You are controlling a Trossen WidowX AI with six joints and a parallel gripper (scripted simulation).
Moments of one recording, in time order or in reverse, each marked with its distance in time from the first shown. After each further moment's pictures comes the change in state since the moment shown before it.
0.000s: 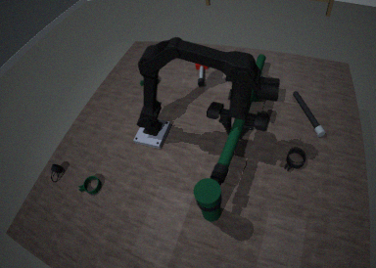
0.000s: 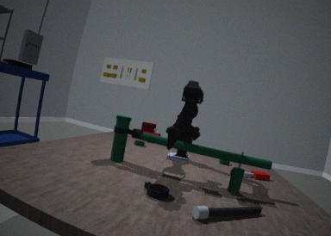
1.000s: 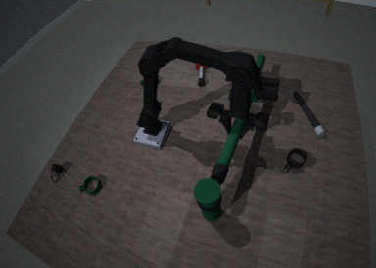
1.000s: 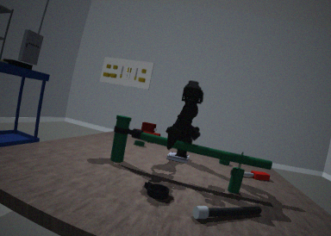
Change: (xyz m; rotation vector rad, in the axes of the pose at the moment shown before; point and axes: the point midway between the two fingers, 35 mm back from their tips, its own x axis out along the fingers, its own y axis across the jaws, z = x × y) arm 0.000 0.000 0.000 0.000 -0.001 0.001
